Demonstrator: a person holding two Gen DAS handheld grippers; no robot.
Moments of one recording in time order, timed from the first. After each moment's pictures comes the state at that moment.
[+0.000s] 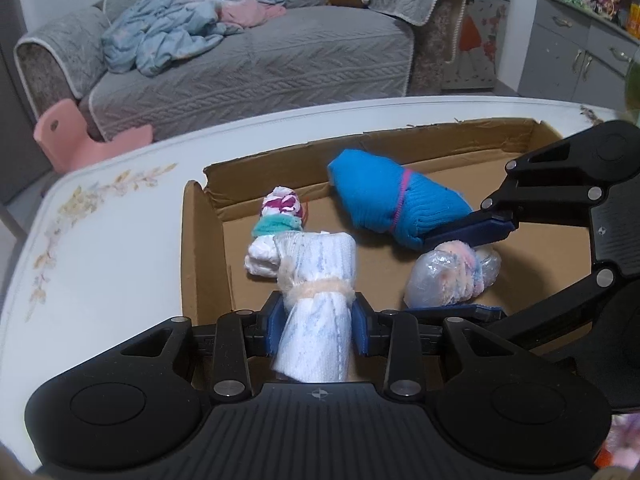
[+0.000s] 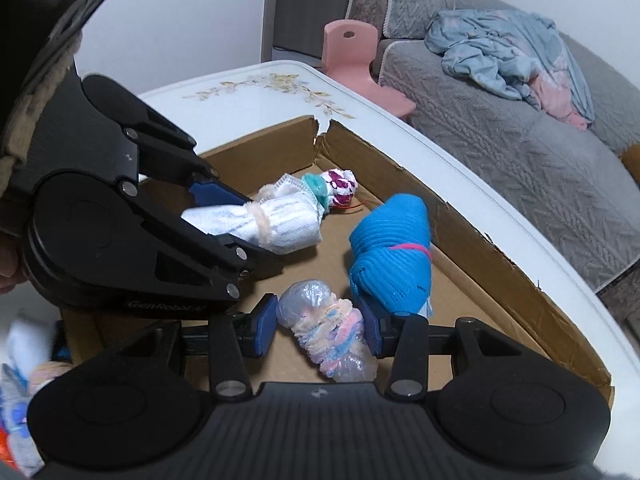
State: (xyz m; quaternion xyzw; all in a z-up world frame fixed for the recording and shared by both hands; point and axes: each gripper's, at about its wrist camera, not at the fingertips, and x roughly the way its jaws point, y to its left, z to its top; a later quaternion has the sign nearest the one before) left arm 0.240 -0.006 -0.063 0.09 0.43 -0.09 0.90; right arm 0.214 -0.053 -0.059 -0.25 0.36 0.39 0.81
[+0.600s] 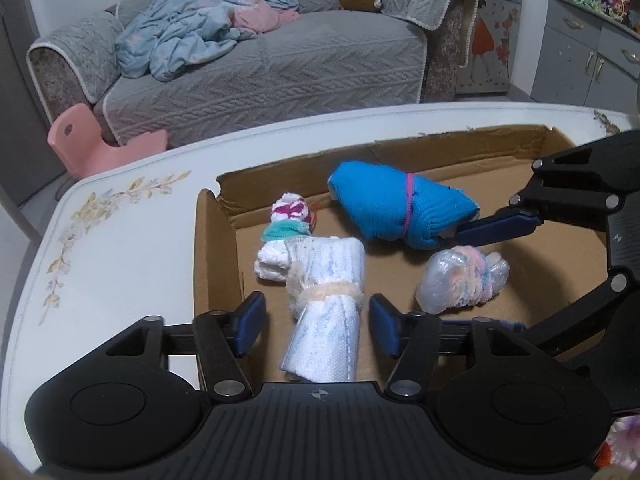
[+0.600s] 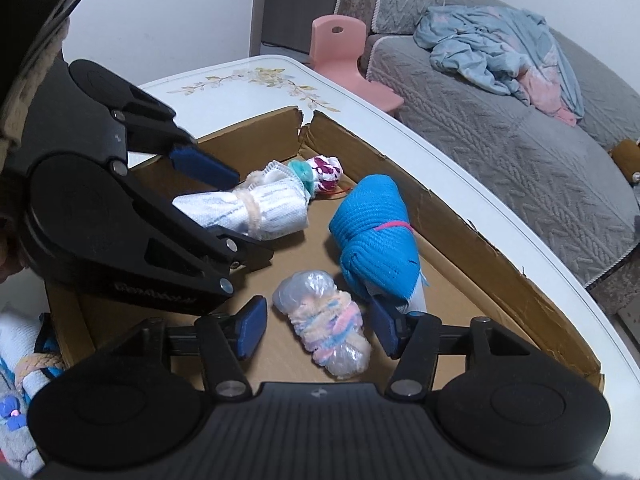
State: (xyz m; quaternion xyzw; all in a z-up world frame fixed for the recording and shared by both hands) left arm 0.241 -0.008 -0.054 0.09 0.42 -0.07 0.90; right arm 0.213 -0.061 -0.058 -0.25 0.36 0.37 0.82
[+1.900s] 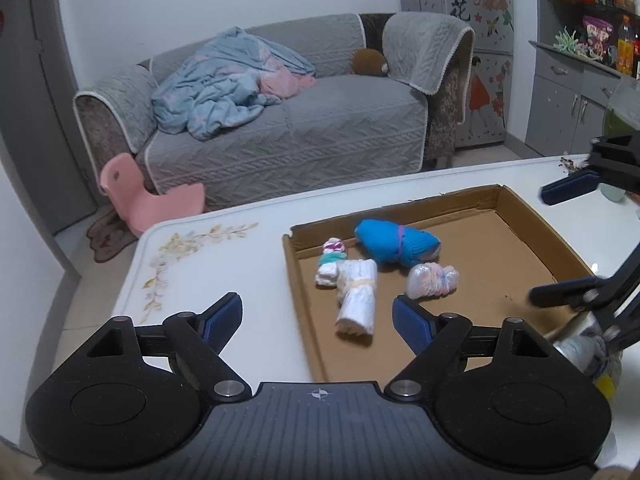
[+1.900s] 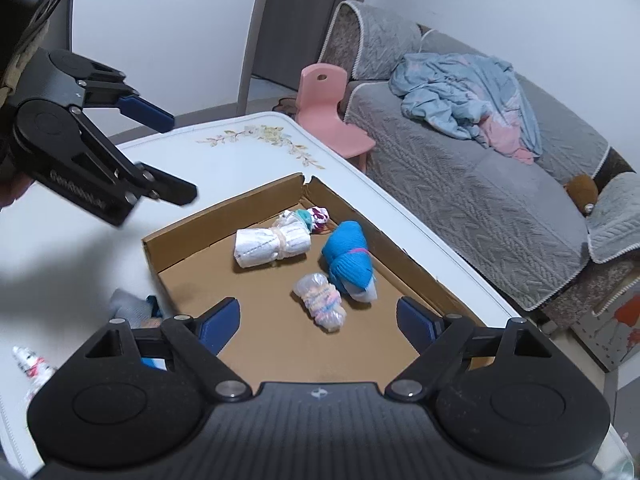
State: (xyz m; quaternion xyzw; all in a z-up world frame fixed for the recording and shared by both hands) left arm 0.135 0.030 0.040 0.09 0.34 -0.06 0.93; right arm 0.142 -0.090 0.022 -0.26 0.31 0.34 0.85
